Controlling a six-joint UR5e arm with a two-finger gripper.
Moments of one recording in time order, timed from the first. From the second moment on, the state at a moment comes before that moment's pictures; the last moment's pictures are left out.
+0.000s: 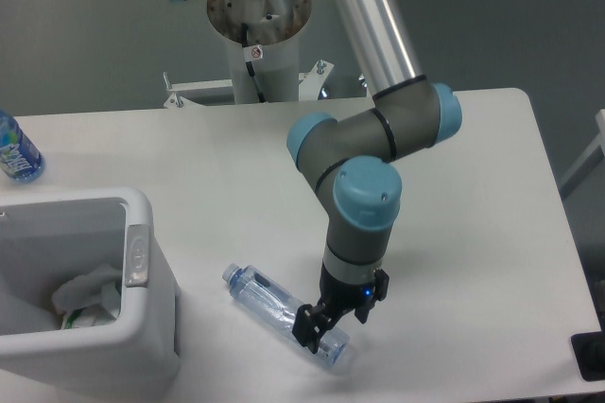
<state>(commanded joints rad) 2.40 -2.22 -1.43 -0.82 1.42 -0.25</state>
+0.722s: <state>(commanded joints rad) 2.36 -2.28 -1.39 -0.82 1.43 -0.27</state>
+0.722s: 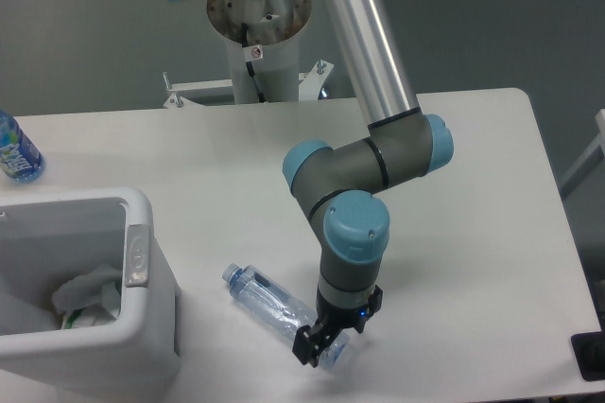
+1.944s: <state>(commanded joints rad) 2.35 -2.32 -1.40 -0.82 1.49 -0.27</state>
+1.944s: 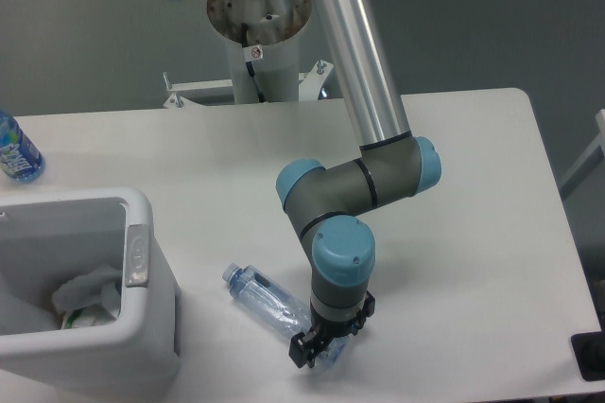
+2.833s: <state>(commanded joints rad) 2.35 -2.29 -1.42 -0.82 1.49 -0.26</state>
